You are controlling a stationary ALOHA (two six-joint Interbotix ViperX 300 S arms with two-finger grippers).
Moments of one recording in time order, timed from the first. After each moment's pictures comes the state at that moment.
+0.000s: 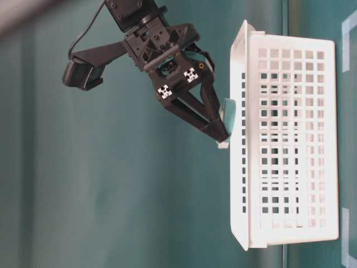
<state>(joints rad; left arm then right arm) -0.02 -1.44 1.60 -0.03 0.02 0.00 -0.26 -0.10 0.65 -0.05 -0.09 0.36</state>
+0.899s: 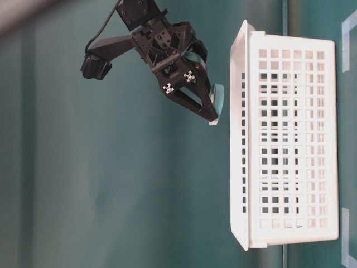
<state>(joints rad) -0.02 -1.44 1.60 -0.03 0.02 0.00 -0.48 -0.10 0.64 -0.09 -0.09 0.36</state>
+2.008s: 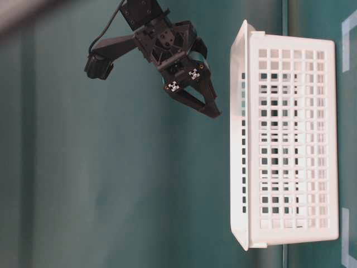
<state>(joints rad) -0.02 -1.44 1.60 -0.03 0.02 0.00 -0.49 -0.09 0.64 -0.13 -0.09 0.34</state>
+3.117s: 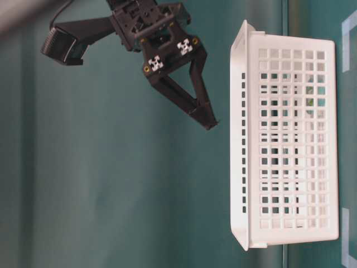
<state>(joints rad) -0.02 -1.44 1.60 -0.03 0.02 0.00 -0.20 -0.18 0.73 -0.14 -0.15 0.34</state>
